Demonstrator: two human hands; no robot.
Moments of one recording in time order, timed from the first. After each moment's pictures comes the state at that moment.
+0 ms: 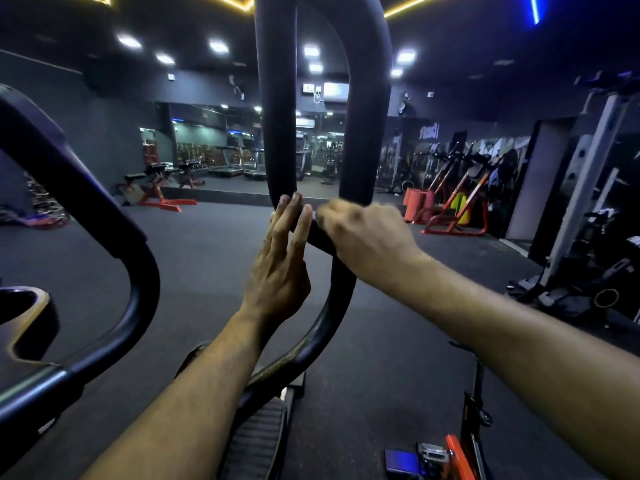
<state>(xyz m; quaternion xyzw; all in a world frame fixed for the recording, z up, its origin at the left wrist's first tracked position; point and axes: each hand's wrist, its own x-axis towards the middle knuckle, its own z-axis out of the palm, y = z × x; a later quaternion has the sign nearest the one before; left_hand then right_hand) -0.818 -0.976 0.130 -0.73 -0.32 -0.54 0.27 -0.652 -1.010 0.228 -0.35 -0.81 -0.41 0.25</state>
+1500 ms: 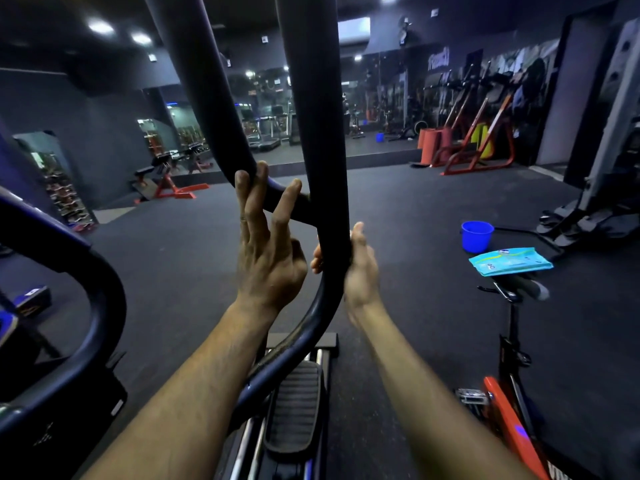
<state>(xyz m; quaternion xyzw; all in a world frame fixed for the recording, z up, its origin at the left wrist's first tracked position) -0.800 -0.966 0.125 -0.71 -0.34 -0.56 0.28 -0.669 -0.952 0.085 -0.23 -0.48 0.53 0.66</state>
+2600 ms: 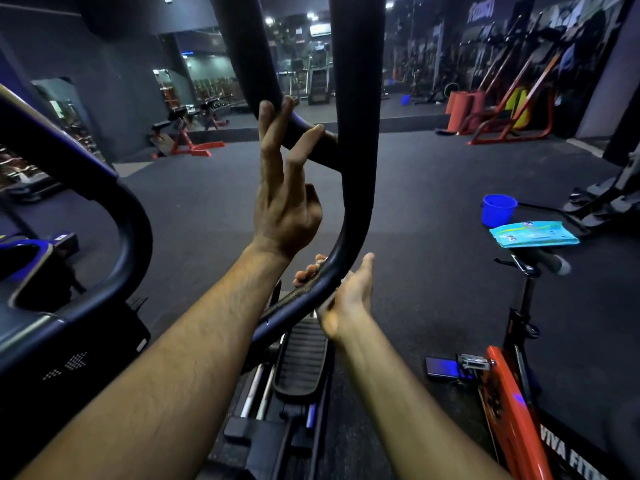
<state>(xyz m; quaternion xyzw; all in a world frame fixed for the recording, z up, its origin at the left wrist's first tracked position) -0.806 -0.969 0.129 -0.72 -0.29 -0.58 0.25 -0.713 -1.017 0.047 -0.31 -0.10 0.78 0.54</state>
